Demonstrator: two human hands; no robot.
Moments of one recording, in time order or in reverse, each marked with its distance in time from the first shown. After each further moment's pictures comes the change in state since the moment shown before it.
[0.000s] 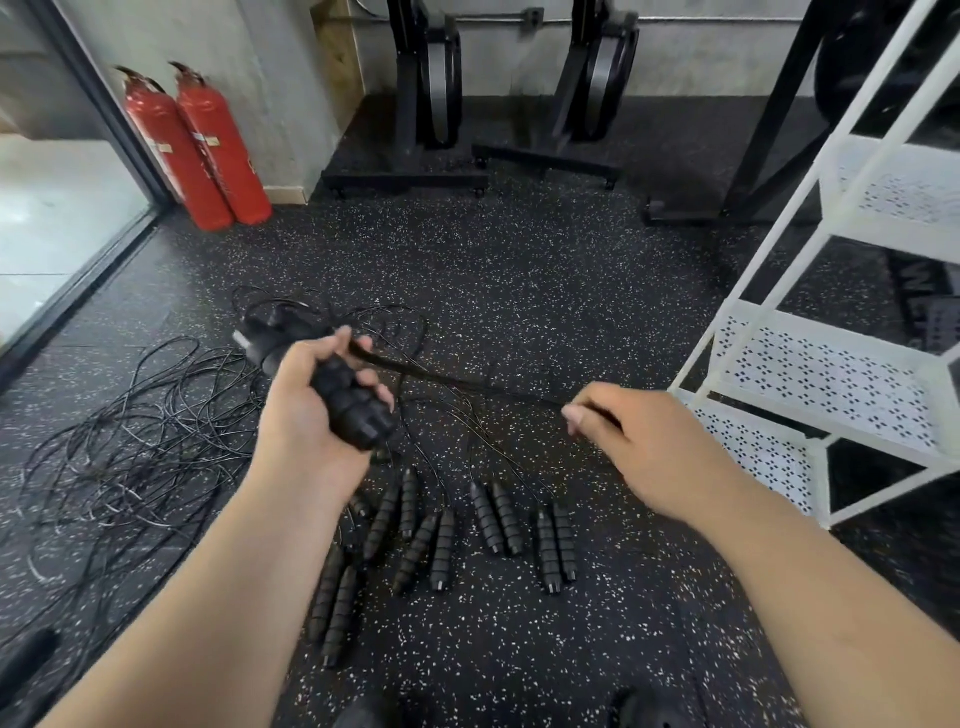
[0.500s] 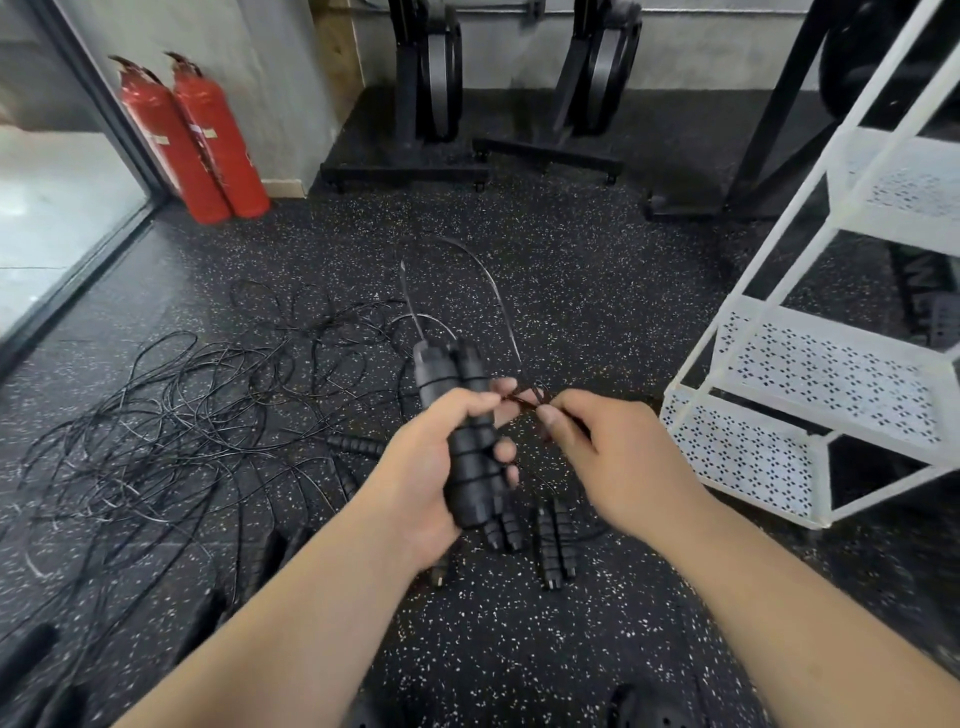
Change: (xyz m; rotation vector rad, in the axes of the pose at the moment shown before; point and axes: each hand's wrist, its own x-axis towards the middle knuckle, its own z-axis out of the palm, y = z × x) left_hand -0.037 -0.069 0.020 0.294 -0.283 -0.332; right_hand -0.001 -0.019 0.029 0.103 0.114 0.009
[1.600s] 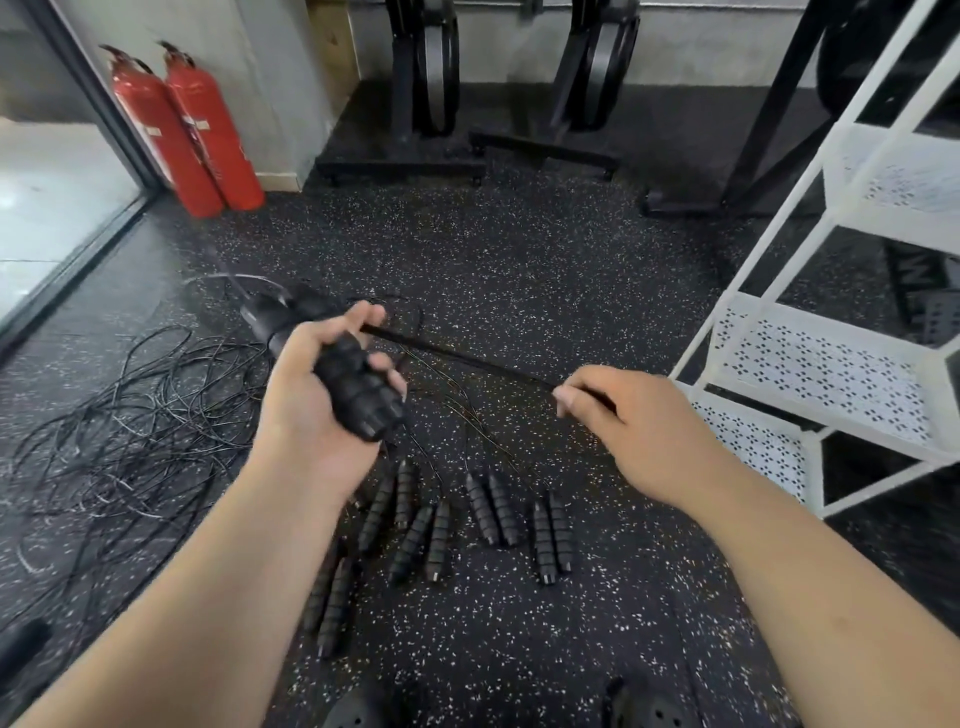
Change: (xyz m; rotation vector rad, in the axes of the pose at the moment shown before) left_hand 0.003 0.061 -0.033 -0.255 0.177 0.316; right_hand 0.010 0.011 -0.029 0.027 -0.086 0.001
